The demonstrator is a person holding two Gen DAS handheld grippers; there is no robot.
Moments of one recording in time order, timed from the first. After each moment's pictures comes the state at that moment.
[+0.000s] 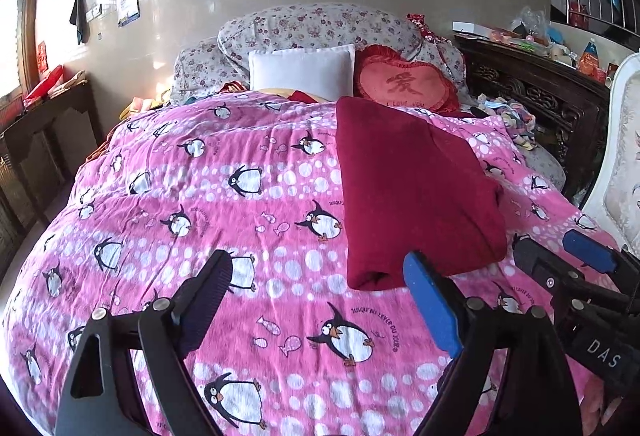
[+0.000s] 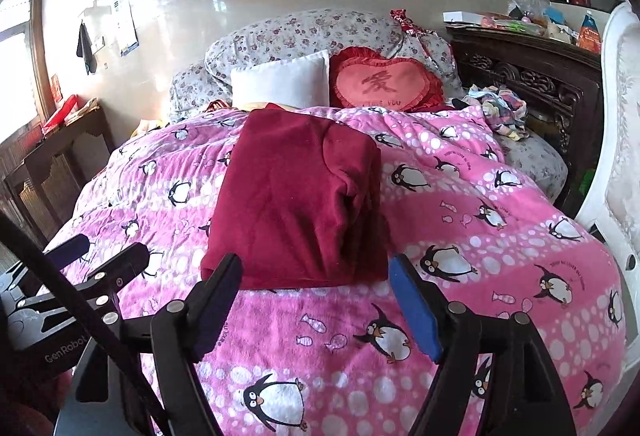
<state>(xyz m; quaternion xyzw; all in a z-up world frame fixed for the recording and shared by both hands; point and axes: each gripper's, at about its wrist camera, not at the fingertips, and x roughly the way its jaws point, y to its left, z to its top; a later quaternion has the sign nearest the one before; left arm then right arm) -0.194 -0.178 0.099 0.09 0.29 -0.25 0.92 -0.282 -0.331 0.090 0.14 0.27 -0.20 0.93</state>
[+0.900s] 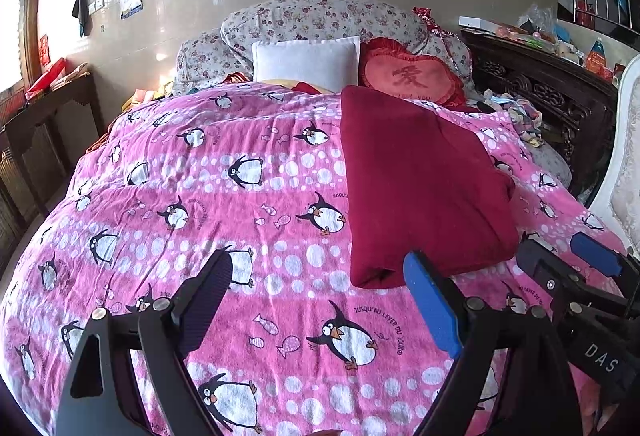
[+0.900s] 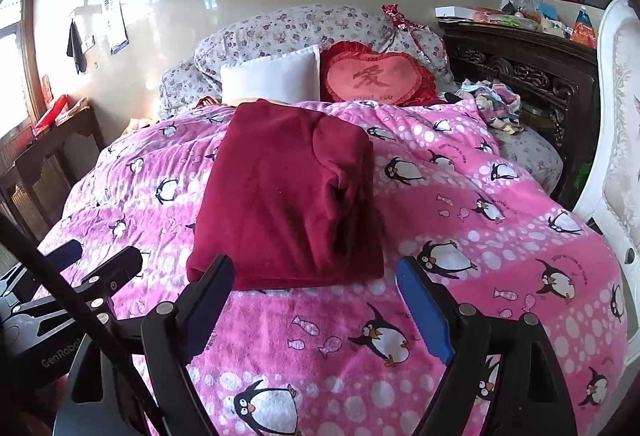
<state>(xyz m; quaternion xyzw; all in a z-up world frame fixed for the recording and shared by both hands) -0.188 -0.181 0.088 0.08 0.30 -0.24 0.92 -0.272 -0.335 0.082 0.14 0.27 -0.21 0.93</state>
